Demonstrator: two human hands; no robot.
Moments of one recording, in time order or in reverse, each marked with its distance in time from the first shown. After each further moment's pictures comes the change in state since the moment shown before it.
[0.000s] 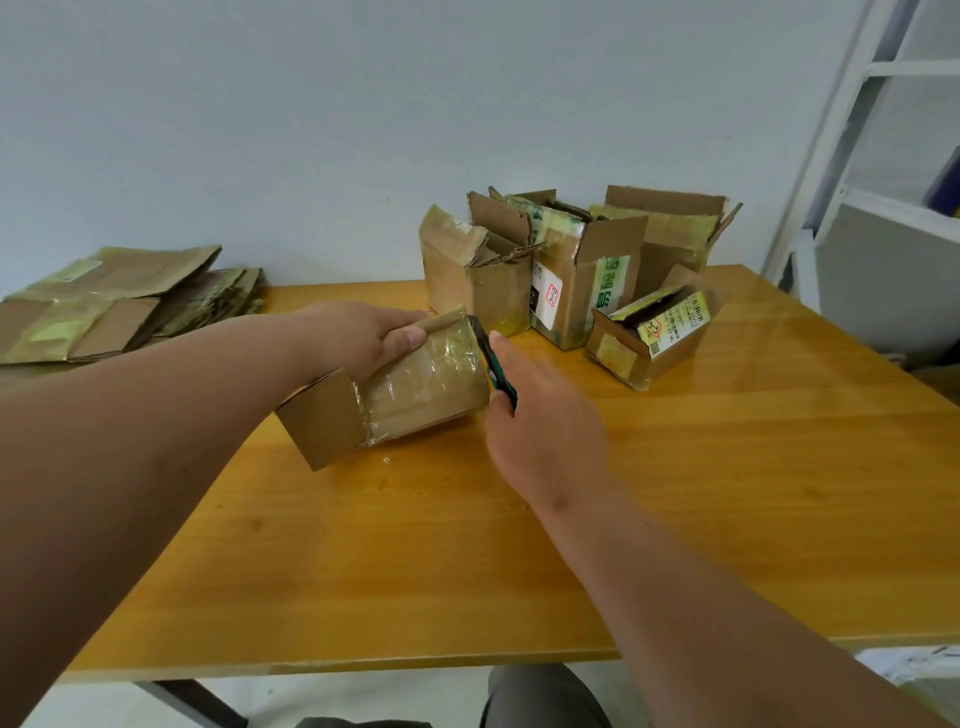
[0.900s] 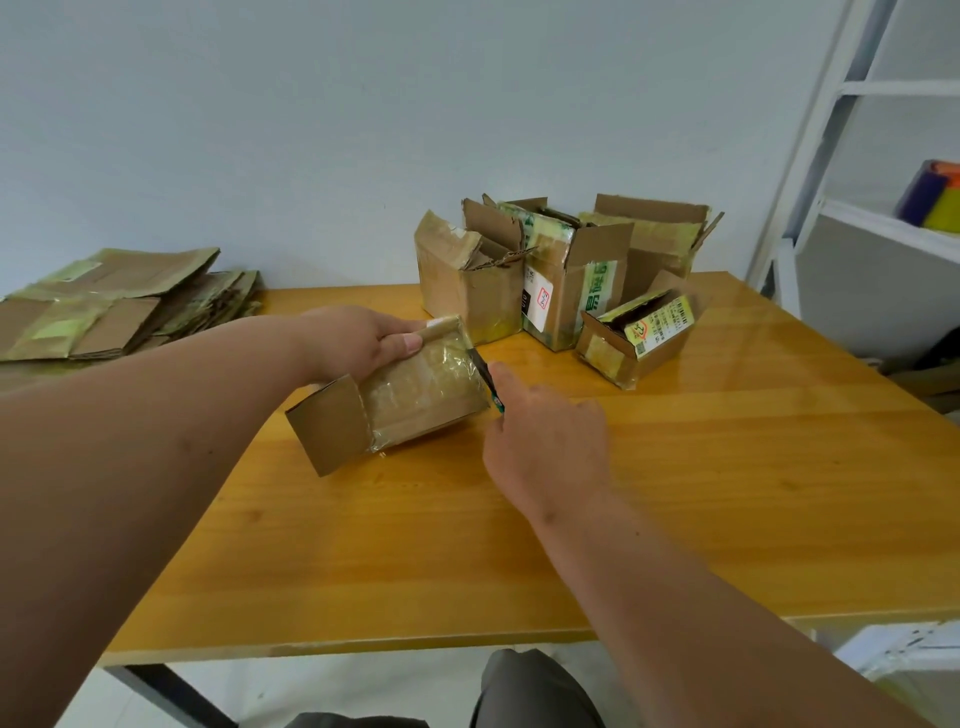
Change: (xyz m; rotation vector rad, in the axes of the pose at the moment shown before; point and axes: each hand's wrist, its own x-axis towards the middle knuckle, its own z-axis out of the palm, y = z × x) left_hand -0.011 0.001 0.003 -0.189 -0.015 -0.026; right_hand -0.013 -0.004 -0.009 -0.359 -0.137 0.046
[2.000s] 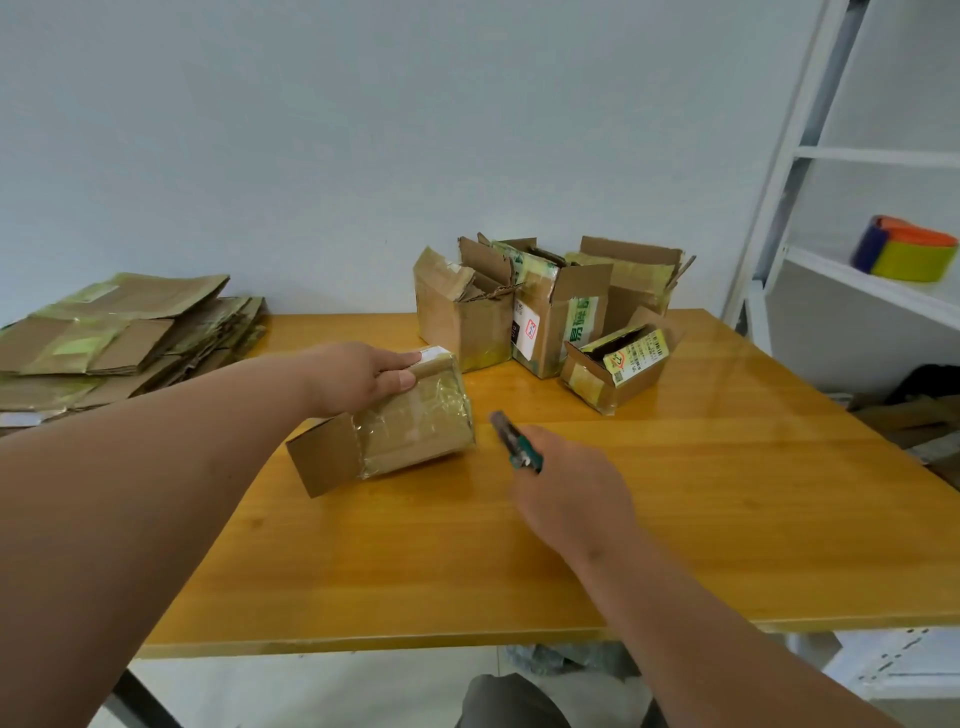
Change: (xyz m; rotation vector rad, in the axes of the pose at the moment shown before) left_hand -0.015 0.000 0.008 0.020 0.011 0.003; right_hand -0.029 0.030 -0.016 0.237 -0.109 0.078
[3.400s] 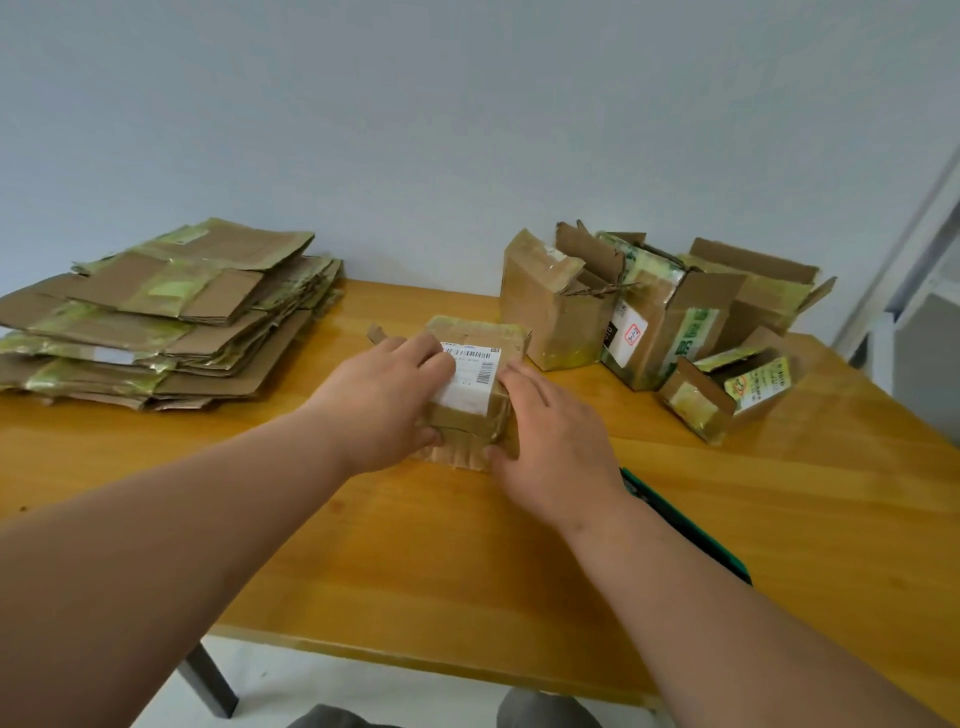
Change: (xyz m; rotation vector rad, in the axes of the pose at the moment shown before) left_hand -0.025 -0.057 0.049 0.304 0.461 0.166; right_hand 0.062 -0.064 0.058 -0.192 0.036 -0.432
